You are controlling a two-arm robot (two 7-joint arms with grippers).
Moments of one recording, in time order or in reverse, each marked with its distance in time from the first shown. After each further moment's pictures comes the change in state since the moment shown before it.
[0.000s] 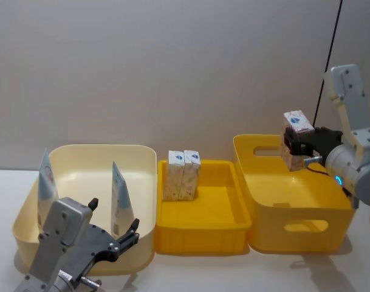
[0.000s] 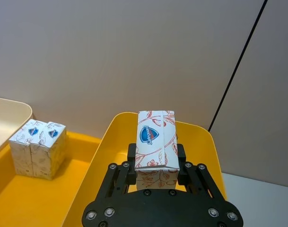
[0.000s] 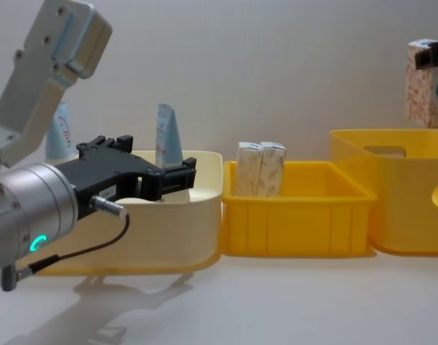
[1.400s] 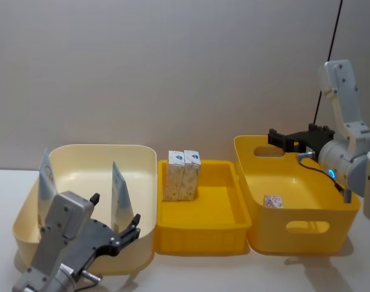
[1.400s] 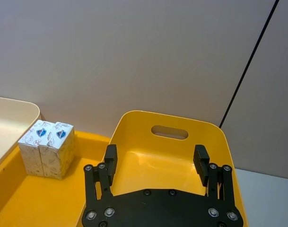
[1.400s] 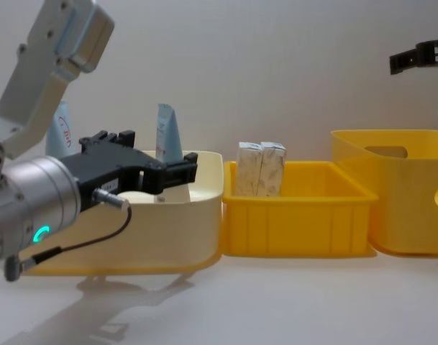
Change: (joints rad) left arm -0.018 -0.004 0.000 0.009 0.000 0.006 -0.010; right arm 0.047 -0.031 0.006 0.049 0.015 0.053 0.009
